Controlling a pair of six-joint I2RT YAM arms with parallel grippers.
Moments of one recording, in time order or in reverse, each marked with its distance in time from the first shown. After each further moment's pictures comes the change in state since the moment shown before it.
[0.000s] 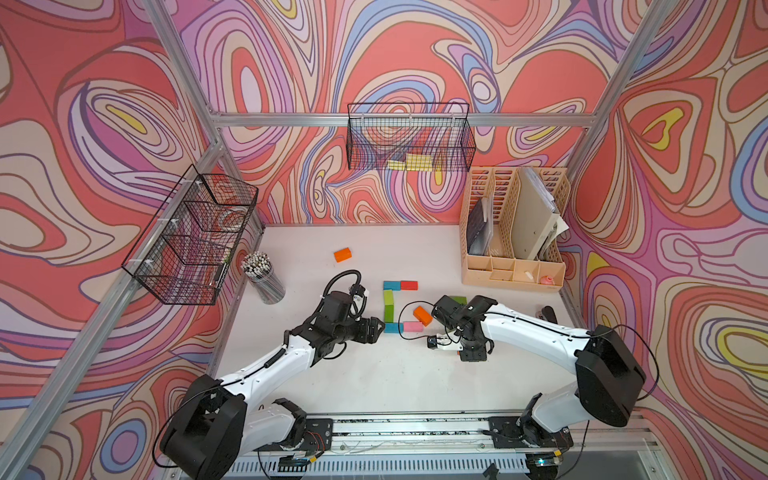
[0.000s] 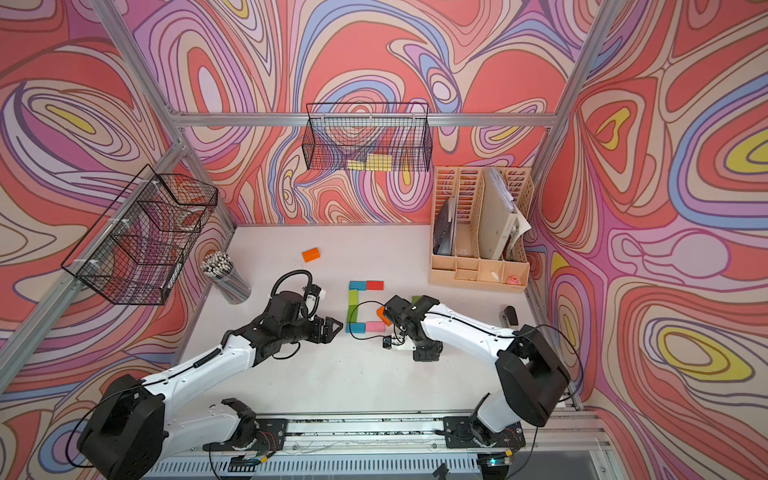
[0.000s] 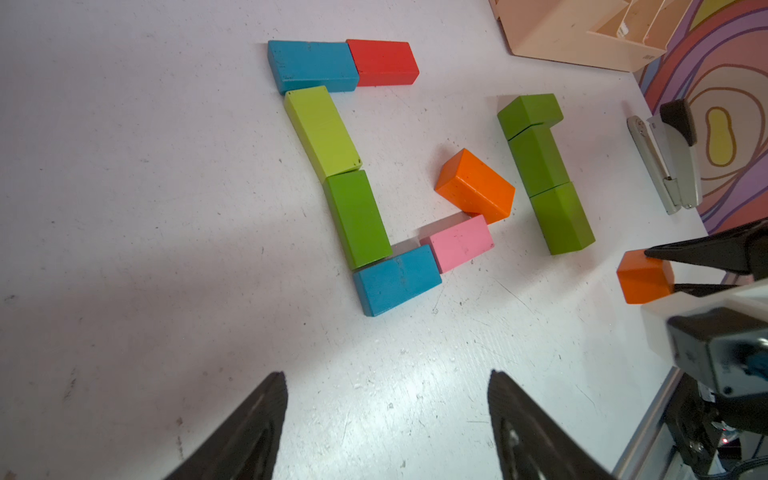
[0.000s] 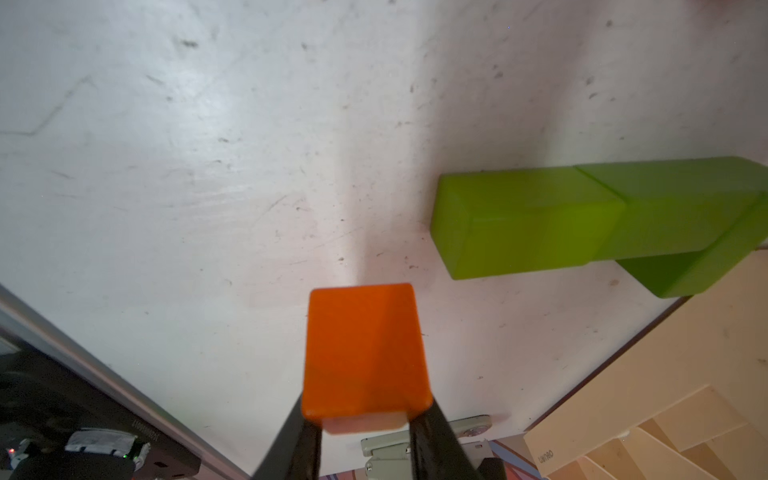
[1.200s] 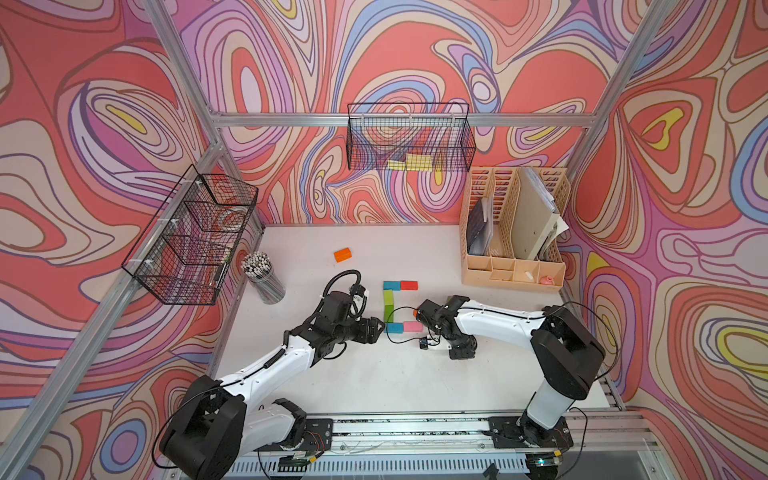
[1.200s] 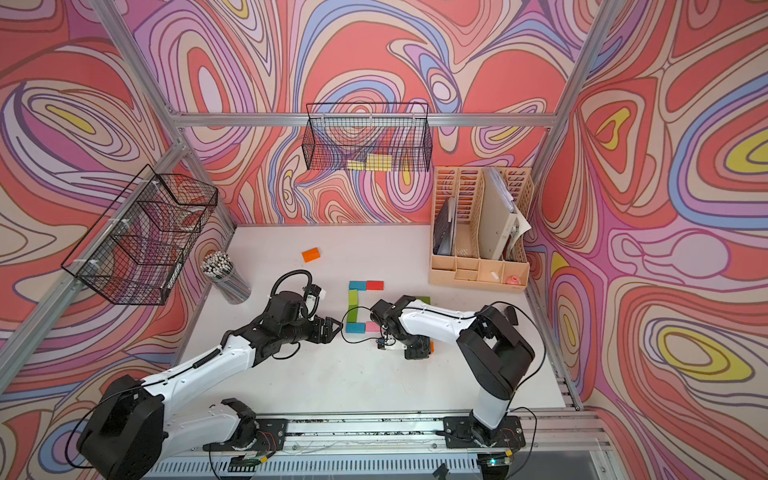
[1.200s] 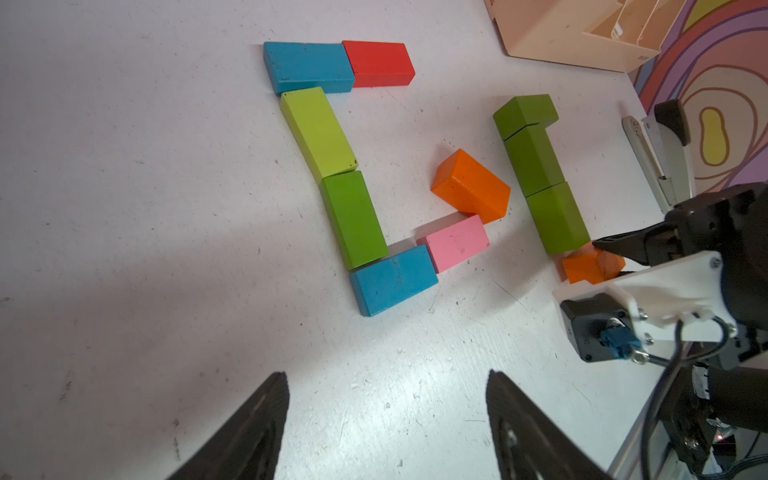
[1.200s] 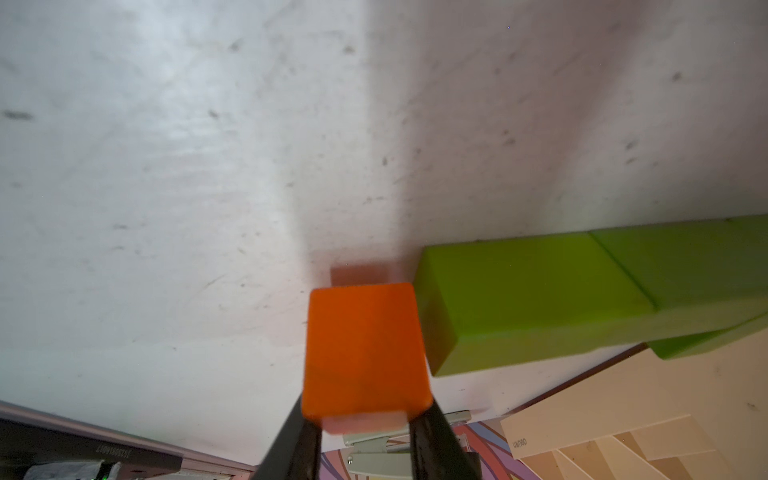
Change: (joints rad) left arm 0.000 -0.003 0.000 -0.001 0.008 0.000; right arm 0.034 0.202 0.074 0.024 0.081 0.052
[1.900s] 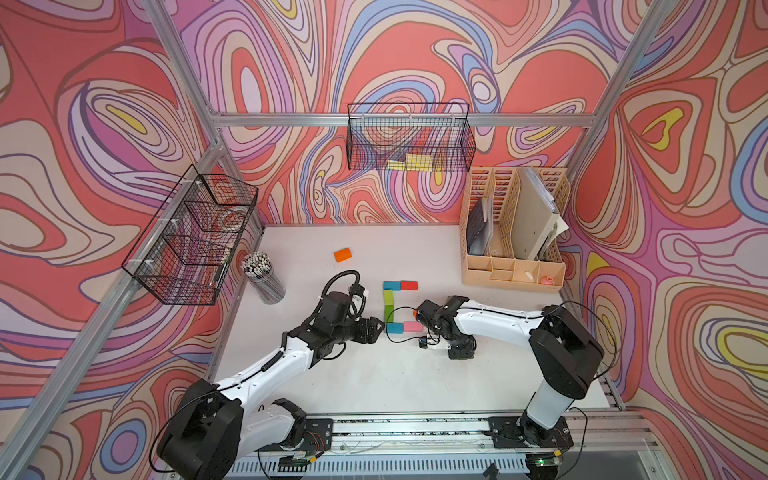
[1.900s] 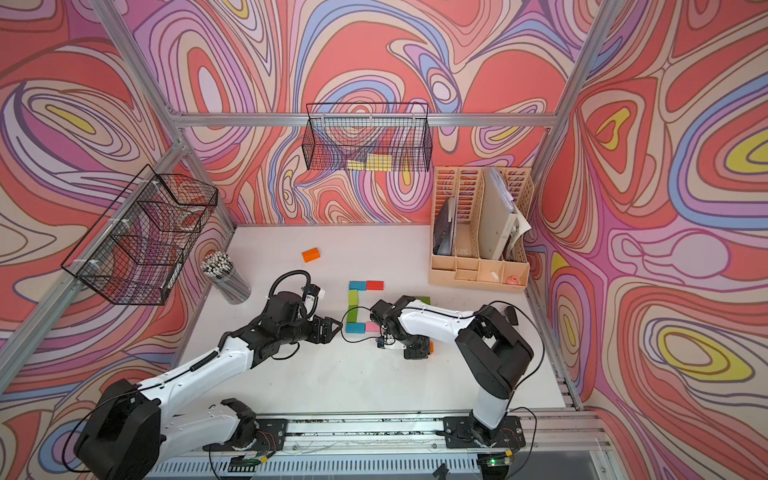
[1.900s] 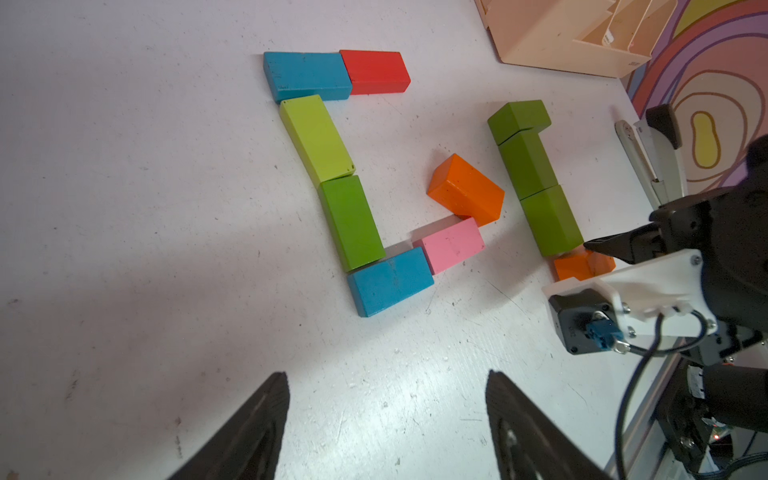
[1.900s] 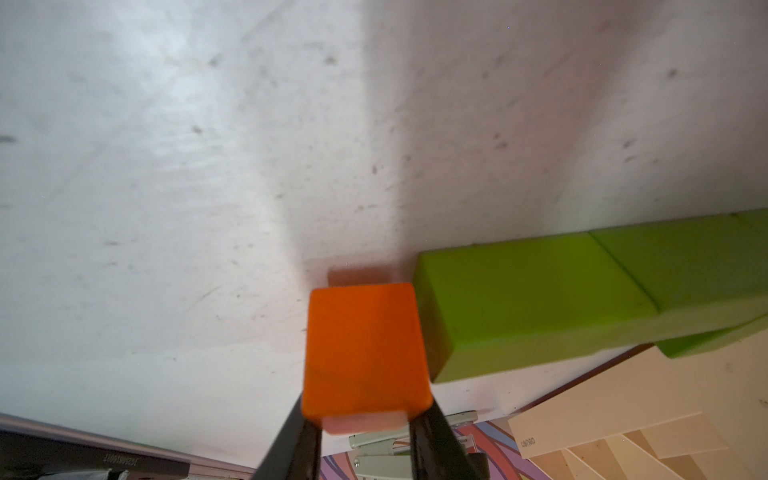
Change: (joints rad) left arm 0.000 -0.022 -0.006 0.000 0.000 0.000; right arm 0.000 0.005 0.000 0.008 0.000 0.030
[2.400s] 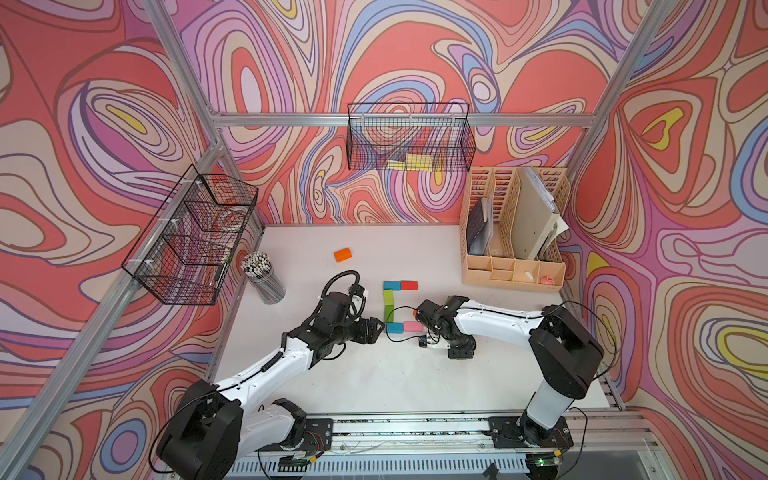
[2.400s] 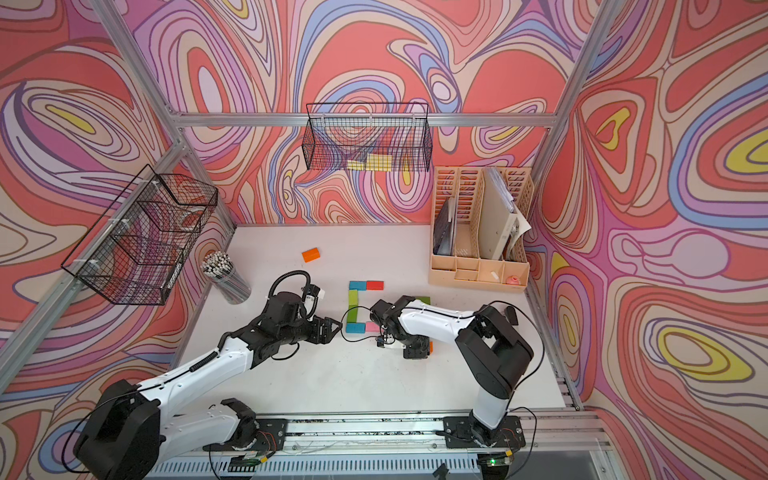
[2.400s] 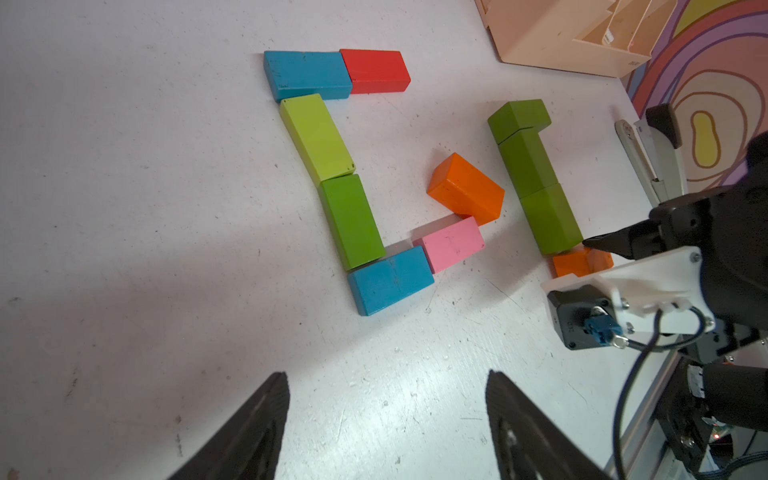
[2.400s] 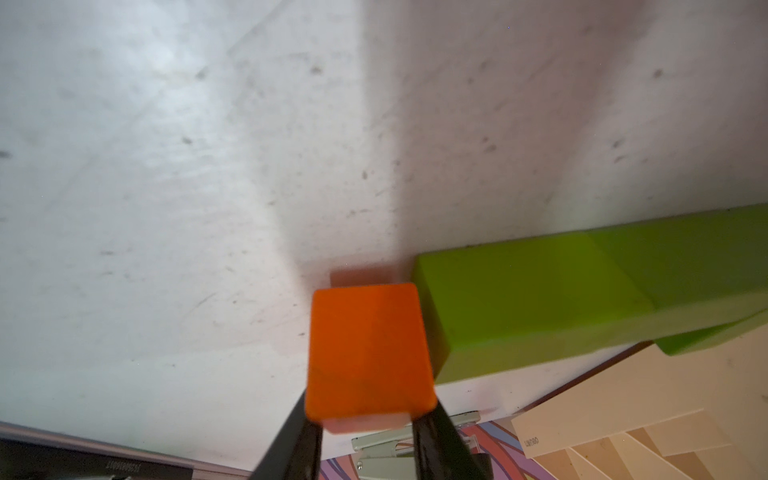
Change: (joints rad) left arm 0.000 -0.003 -0.003 0.000 0.000 0.000; right arm 0.000 0.000 -0.002 0.009 0.002 0.014
